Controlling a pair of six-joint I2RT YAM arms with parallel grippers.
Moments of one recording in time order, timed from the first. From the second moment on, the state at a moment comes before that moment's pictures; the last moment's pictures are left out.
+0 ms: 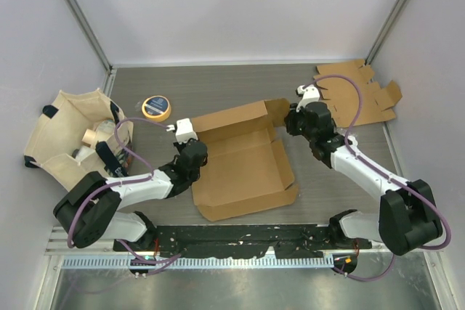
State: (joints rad) left arm -0.78 1.33 0.47 0.40 -0.81 -0.56; right arm 0.36 1.25 0.73 0.10 0.06 0.16
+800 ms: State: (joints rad) left arm -0.77 1.34 0.53 0.32 -0.73 -0.47; right arm 0.65 1.26 0.76 -0.12 0.40 0.72
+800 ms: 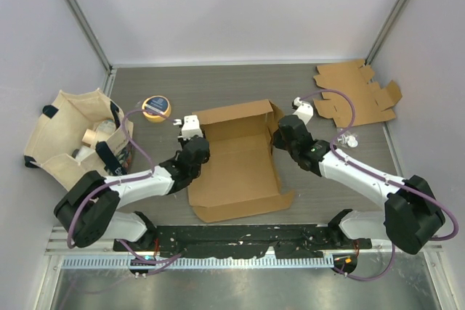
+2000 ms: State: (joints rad) left arm -0.90 1.12 0.42 0.29 -0.12 -0.76; right arm 0.71 1.40 0.94 -0.19 0.58 0.85
